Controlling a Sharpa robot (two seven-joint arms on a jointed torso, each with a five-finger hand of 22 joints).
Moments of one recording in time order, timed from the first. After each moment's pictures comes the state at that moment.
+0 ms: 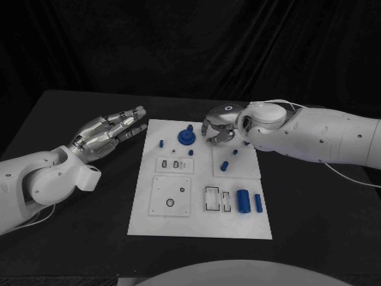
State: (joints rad) left arm 1.27 -0.90 -0.21 1.43 -0.09 0.27 0.54; left_hand 1.53 0.26 -0.07 0.24 0.64 0.53 0.09 0.14 0.06 0.06 0.06 0.17 0.03 0.02 0.06 0.03 0.01 0.16 0.02 0.20 0.01 0.01; right arm 1.33 -0.70 -0.21 1.27 -1.67 -0.18 0.01; right_hand 1.26 -0.06 0.25 0.08 0.36 0.88 0.06 0.13 0.29 1.47 -0.01 1.57 1.31 1.46 -0.07 1.57 1.31 0.05 1.41 0.04 1.30 1.31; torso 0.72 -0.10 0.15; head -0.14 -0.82
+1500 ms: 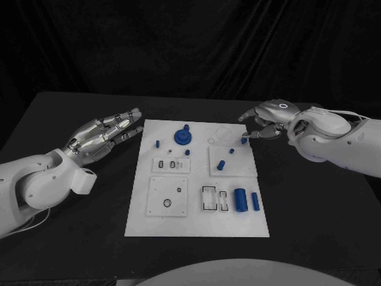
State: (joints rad) left arm 1.26 -0.90 -0.21 1.43 -0.09 0.27 0.53; left_hand 1.53 0.25 -0.07 0.24 0.64 0.53 0.09 0.14 0.06 0.06 0.06 0.17 0.03 0.02 0.06 0.03 0.01 0.16 0.02 0.20 0.01 0.01; right arm 1.29 -1.06 -0.21 1.46 -1.67 -0.43 -0.05; right_hand 1.25 -0.13 0.12 0.27 0.13 0.74 0.03 0.08 0.15 1.47 -0.06 1.57 1.31 1.47 -0.11 1.46 1.31 0.05 1.47 0.00 1.41 1.31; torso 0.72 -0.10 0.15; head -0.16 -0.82
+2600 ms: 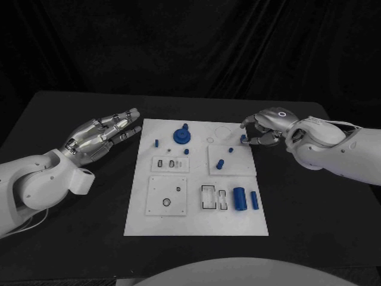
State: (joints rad) left arm 1.26 -0.90 -0.21 1.43 -0.09 0.27 0.53; left_hand 1.53 0.25 -0.06 0.24 0.64 0.53 0.09 0.14 0.06 0.06 0.06 0.17 0.03 0.02 0.06 0.03 0.01 0.16 0.02 0.20 0.01 0.01; right arm 1.23 -1.05 -0.21 1.43 -1.67 -0.49 -0.06; right_hand 1.25 -0.14 0.12 0.29 0.24 0.72 0.05 0.24 0.27 1.47 -0.04 1.57 1.31 1.47 -0.10 1.49 1.31 0.05 1.47 0.01 1.39 1.31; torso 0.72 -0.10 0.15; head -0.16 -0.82
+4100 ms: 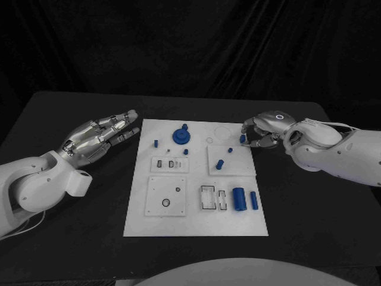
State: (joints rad) left arm 1.26 -0.92 -0.21 1.44 -0.09 0.28 0.52; left_hand 1.53 0.25 -0.05 0.24 0.64 0.53 0.09 0.14 0.06 0.07 0.07 0.18 0.03 0.02 0.06 0.03 0.01 0.16 0.02 0.20 0.01 0.01; right arm 1.21 -1.03 -0.21 1.41 -1.67 -0.45 -0.09; right_hand 1.29 -0.13 0.12 0.29 0.27 0.66 0.05 0.45 0.40 1.47 -0.04 1.57 1.31 1.47 -0.10 1.49 1.31 0.05 1.47 0.02 1.36 1.31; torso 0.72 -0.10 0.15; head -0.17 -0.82
